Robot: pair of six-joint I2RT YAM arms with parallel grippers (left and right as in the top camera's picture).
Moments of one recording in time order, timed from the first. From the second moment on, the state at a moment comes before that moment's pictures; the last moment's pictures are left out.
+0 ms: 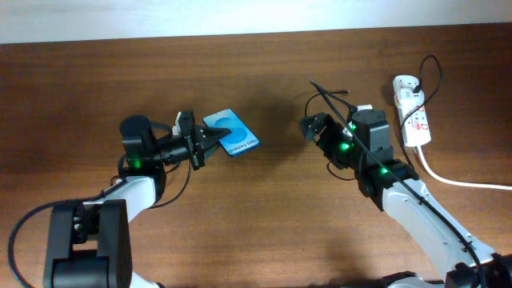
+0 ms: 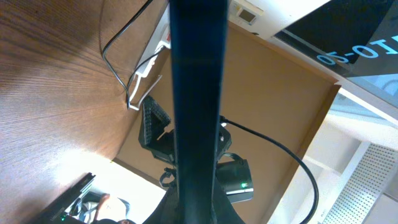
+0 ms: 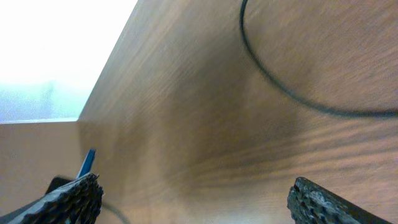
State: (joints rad) left arm -0.01 1.72 0.68 0.74 1.23 -1.72; right arm 0.21 1.38 0.74 -0.03 -0.29 0.97
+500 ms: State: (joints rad) left arm -0.01 1.72 0.68 0.74 1.23 -1.72; right arm 0.16 1.92 1.68 -0.83 0.07 0.85
